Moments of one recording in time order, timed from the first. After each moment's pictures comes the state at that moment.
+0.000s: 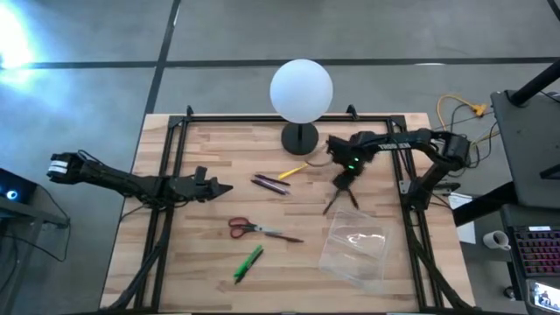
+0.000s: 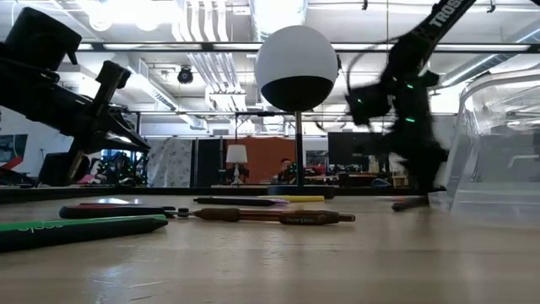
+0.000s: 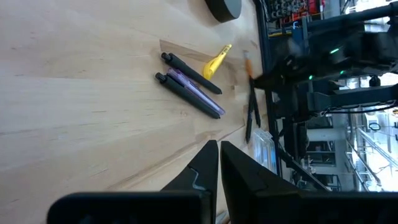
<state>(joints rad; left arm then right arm) -0.10 0.68 0.03 0.26 -0.37 -1.49 -0.46 1.64 0.88 -0.79 -0.08 0.35</state>
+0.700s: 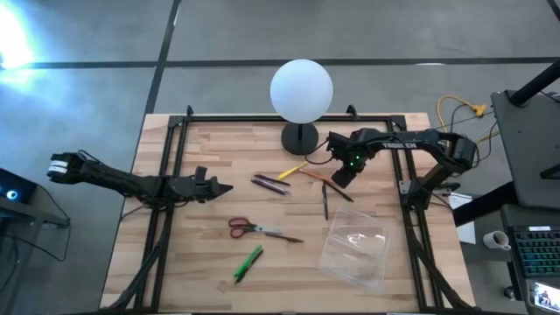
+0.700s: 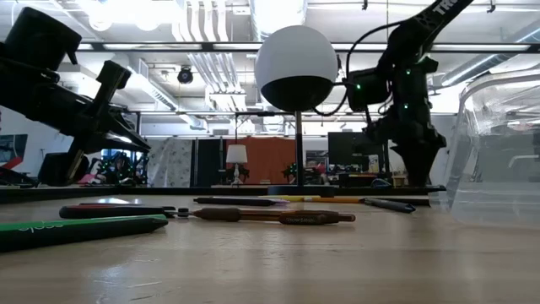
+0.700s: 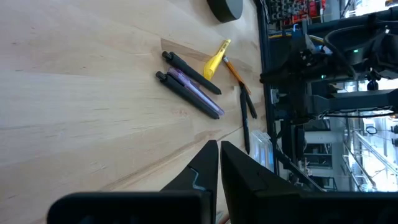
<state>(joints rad) -0.10 0.68 0.03 0.26 -0.37 -1.51 -0.43 1.59 0.92 -0.90 -0.03 0.36</state>
